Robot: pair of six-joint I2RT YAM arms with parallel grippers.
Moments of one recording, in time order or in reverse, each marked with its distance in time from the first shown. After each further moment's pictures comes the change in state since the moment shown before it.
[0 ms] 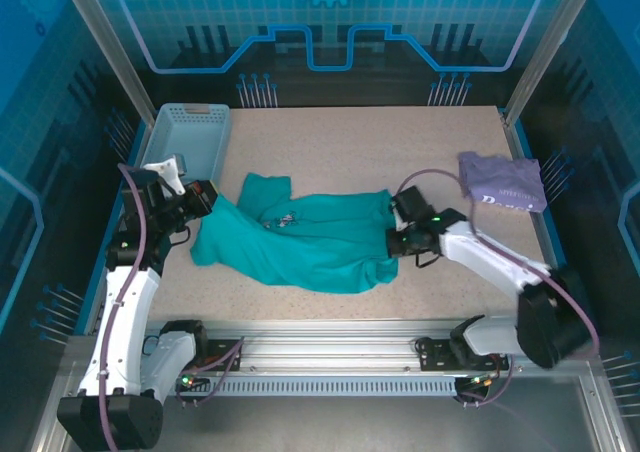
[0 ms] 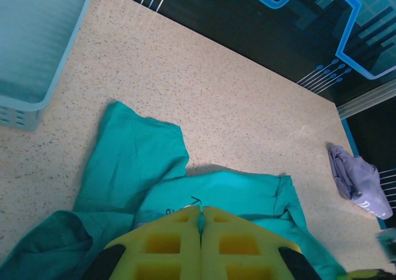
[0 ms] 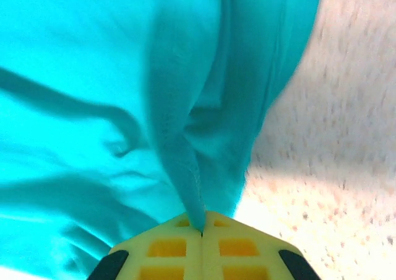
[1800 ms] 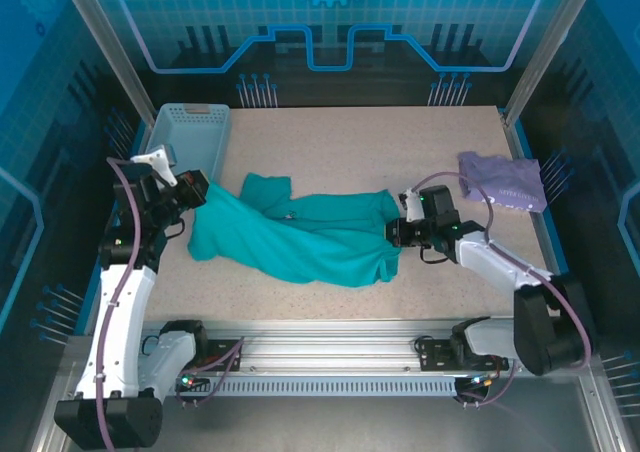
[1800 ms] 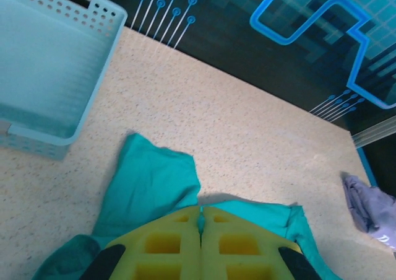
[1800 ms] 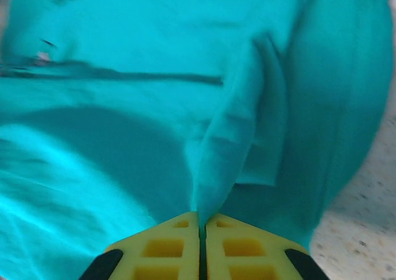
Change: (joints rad) left arm -0.002 0.009 0.073 -0.025 -0.109 0.015; right arm -0.158 0.039 -0.156 0.351 -0.298 -0.017
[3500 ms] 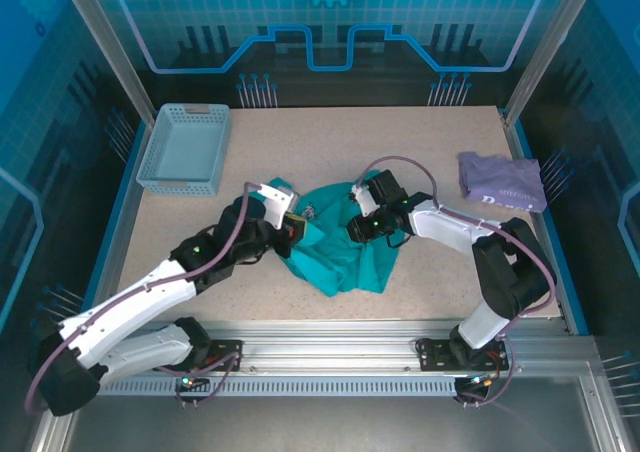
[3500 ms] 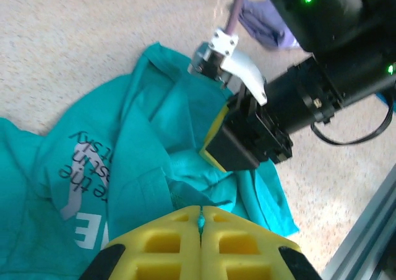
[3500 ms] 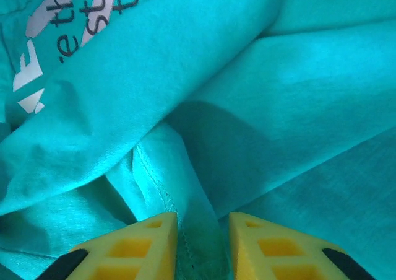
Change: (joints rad) left arm -0.817 0.104 -0.165 0.245 -0.245 0.140; right arm 0.240 0.331 0.333 -0.135 0.084 -0.175
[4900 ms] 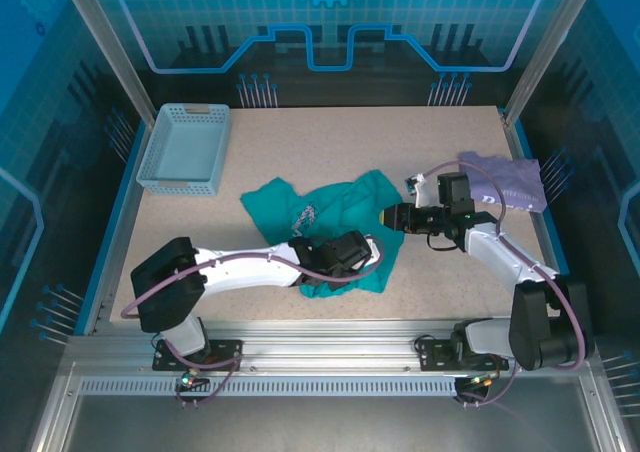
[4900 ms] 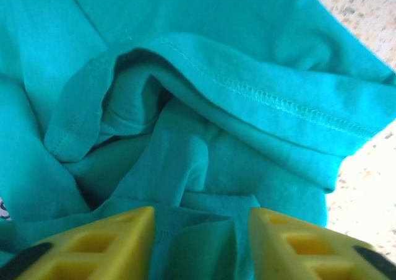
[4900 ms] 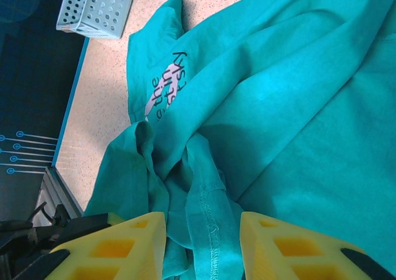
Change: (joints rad) left arm -0.366 0.710 0.290 -0.162 -0.327 0.448; right arm -0.380 -0.333 -0.273 0.177 -0.473 0.194
